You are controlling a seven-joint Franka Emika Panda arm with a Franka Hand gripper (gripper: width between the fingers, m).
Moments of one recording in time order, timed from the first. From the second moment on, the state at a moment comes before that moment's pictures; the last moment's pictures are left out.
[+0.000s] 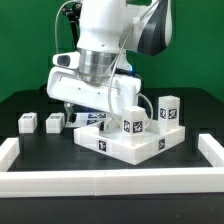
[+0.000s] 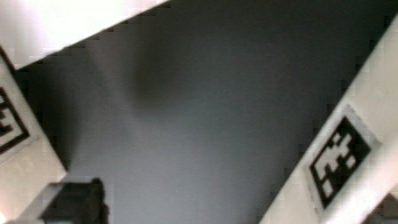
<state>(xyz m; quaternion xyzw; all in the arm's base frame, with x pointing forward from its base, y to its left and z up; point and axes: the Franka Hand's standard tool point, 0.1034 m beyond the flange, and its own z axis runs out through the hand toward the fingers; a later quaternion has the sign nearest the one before) 0.398 -0.070 0.016 0.98 -0.20 0.02 0.09</state>
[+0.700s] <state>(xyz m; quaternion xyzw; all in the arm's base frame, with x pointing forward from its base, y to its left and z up) 0.399 -0.070 0.016 0.98 -0.20 0.02 0.09</state>
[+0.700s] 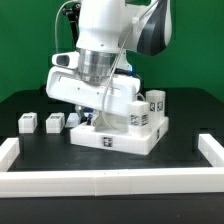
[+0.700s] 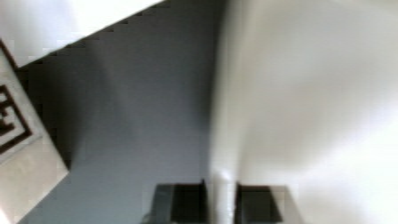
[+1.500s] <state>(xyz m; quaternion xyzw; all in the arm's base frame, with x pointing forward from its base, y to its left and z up) 0.402 -0.070 0.018 0.98 -0.18 0.02 0.09</state>
